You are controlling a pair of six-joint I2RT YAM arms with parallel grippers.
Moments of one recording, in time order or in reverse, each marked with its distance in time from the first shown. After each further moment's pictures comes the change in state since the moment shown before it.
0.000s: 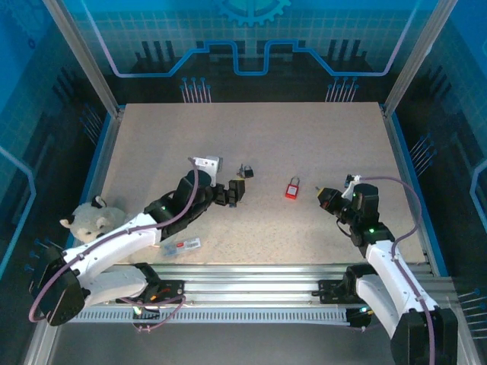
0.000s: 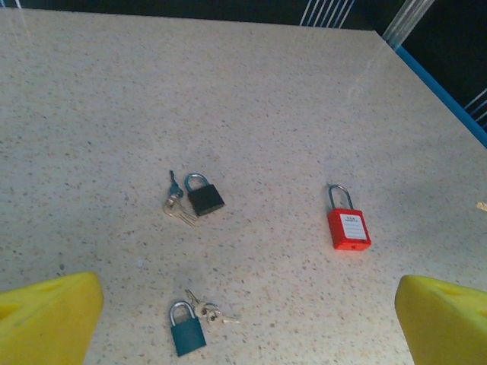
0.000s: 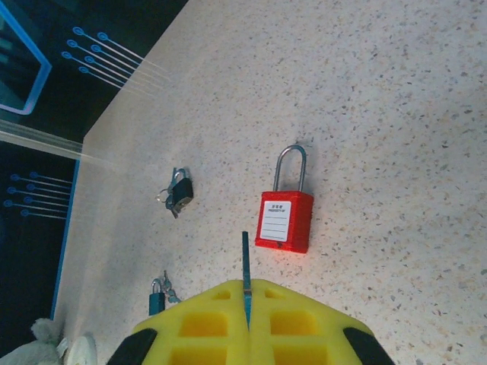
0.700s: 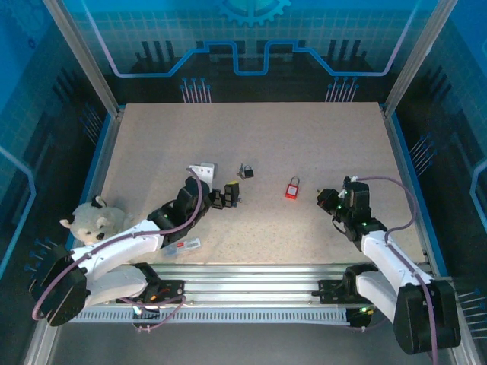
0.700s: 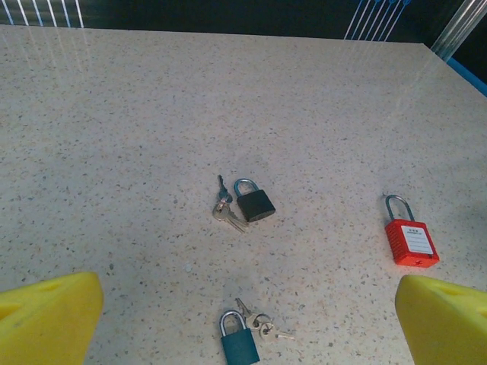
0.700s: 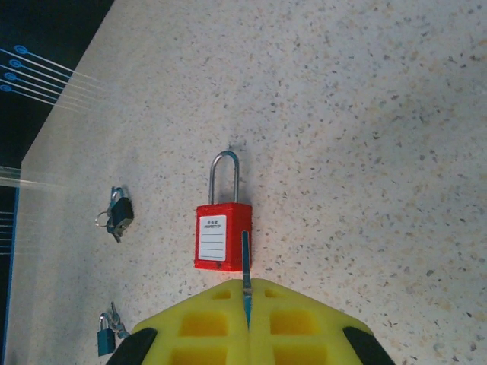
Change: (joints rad) left arm 0.008 0.002 -0.142 0.172 -0.113 0.036; right arm 0.041 0.165 -0.016 0.087 0.144 0.066
